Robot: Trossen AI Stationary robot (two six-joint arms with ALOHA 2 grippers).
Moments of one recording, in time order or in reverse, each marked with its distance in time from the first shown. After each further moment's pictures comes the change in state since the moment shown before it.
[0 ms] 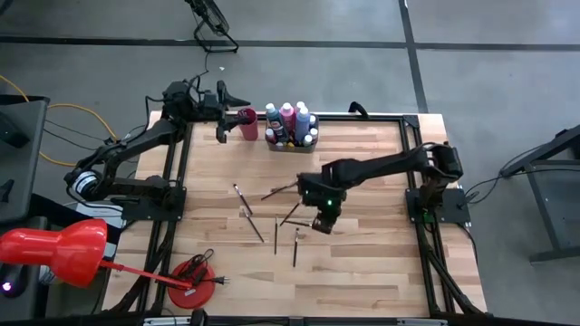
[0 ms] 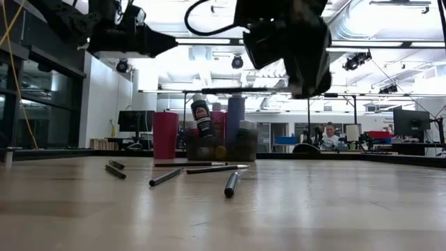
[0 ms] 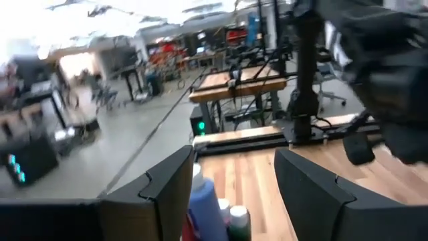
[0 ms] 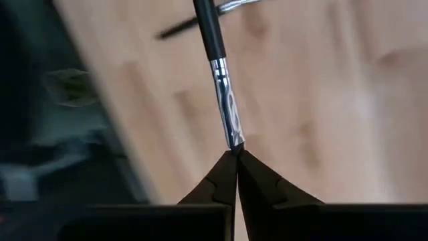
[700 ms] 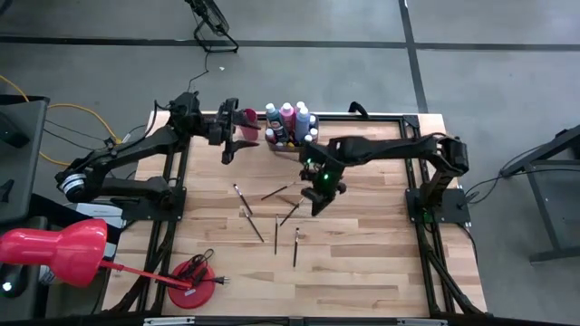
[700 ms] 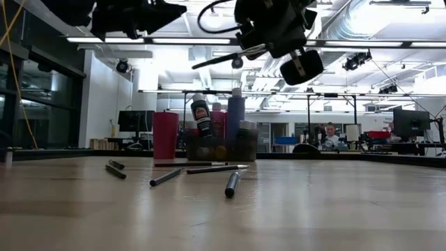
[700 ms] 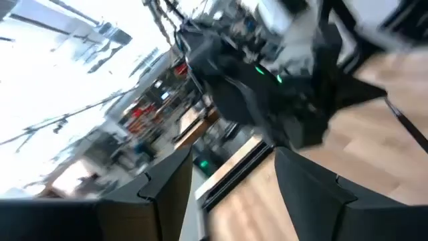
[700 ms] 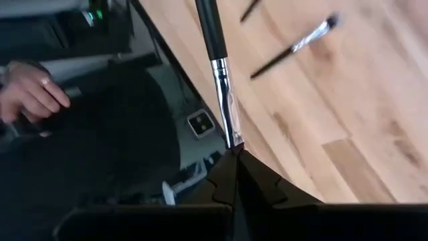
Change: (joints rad) left arm -0.281 -0.087 0.052 -0.159 -0.041 0.597; right arm -0.172 -0.069 0.000 0.157 -0.306 0.316
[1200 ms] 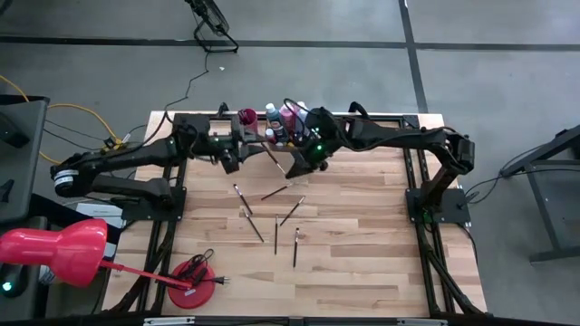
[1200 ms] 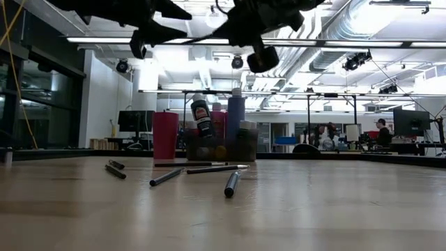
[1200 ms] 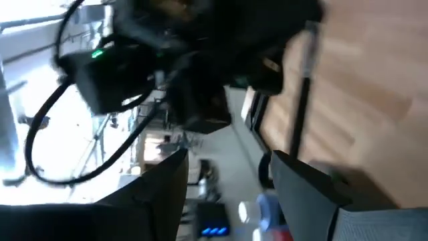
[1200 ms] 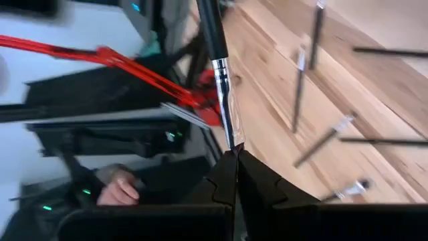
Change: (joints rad) left arm -0.296 -0.081 0.000 -0.271 -0.622 0.695; right arm -0.136 -0.055 0.001 0.463 0.146 0.248
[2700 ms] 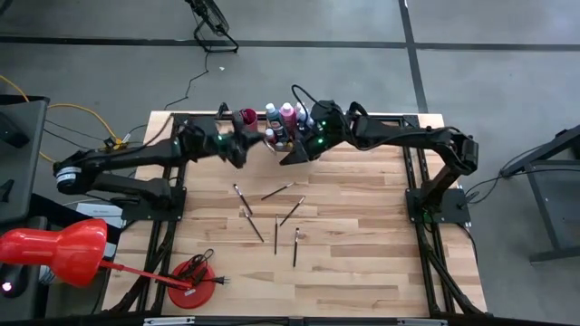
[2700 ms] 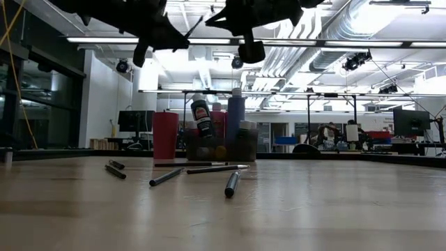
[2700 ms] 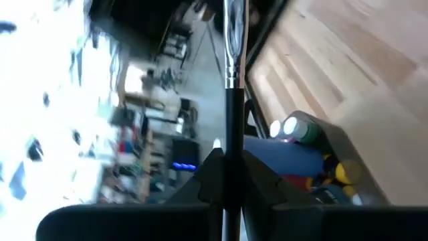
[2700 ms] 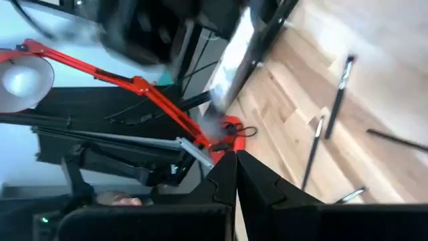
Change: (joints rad) left arm -0.029 0.039 0.000 -0.038 -0.276 -0.161; right arm -0.007 -0.032 0.000 0.160 0.097 -0.092
